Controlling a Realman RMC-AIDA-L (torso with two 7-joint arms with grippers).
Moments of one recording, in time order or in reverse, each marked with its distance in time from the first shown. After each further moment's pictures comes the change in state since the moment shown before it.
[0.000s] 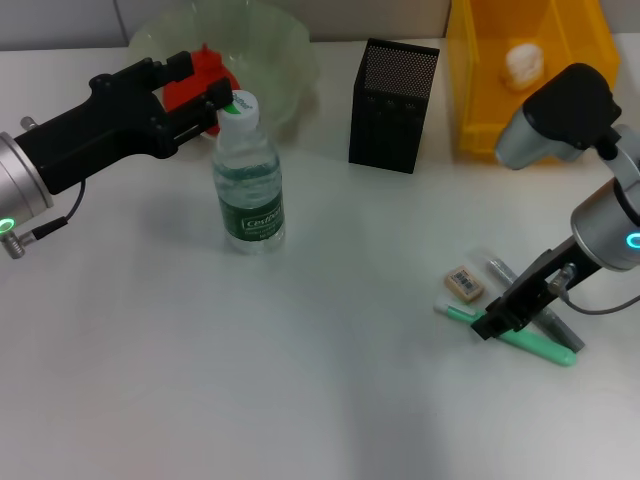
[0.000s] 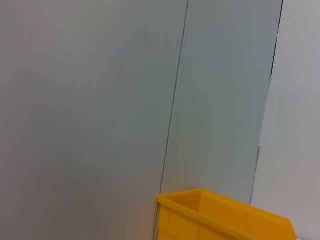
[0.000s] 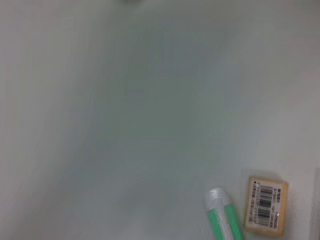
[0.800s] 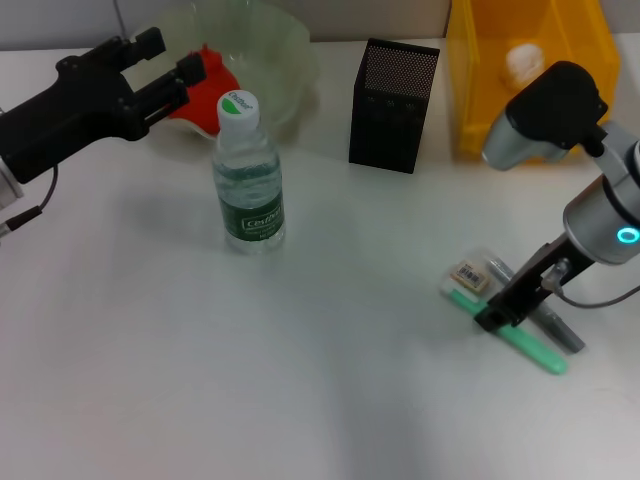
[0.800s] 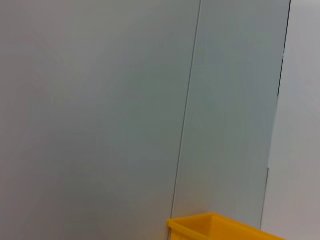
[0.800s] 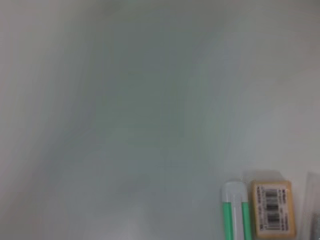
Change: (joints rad) left arm 0.012 0.000 -0.070 0.008 -0.014 0.053 0.008; right arm 0.019 0.000 -0.020 -0.006 -0.026 0.009 0.025
